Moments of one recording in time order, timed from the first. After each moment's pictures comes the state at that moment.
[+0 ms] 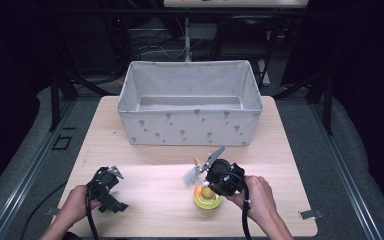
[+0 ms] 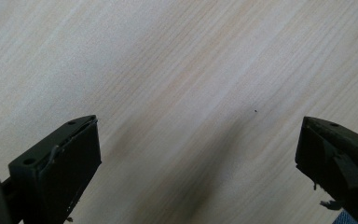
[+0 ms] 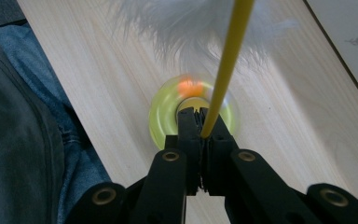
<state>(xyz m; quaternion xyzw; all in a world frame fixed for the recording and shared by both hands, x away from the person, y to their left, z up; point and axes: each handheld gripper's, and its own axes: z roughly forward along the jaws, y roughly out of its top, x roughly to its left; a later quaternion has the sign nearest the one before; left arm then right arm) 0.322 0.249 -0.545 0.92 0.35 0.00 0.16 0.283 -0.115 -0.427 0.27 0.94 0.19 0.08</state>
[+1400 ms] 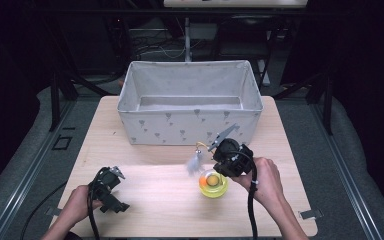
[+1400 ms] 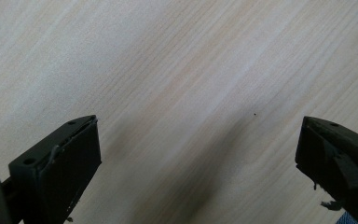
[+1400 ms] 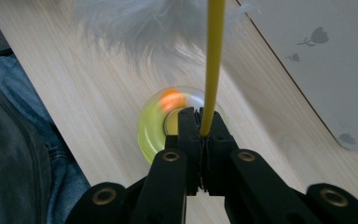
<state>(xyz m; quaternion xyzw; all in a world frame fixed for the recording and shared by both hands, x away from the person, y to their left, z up) 0.324 0.246 -0.547 0.92 0.35 0.00 0.16 0.310 -0.131 -0.389 0.29 0.93 0.20 0.10</state>
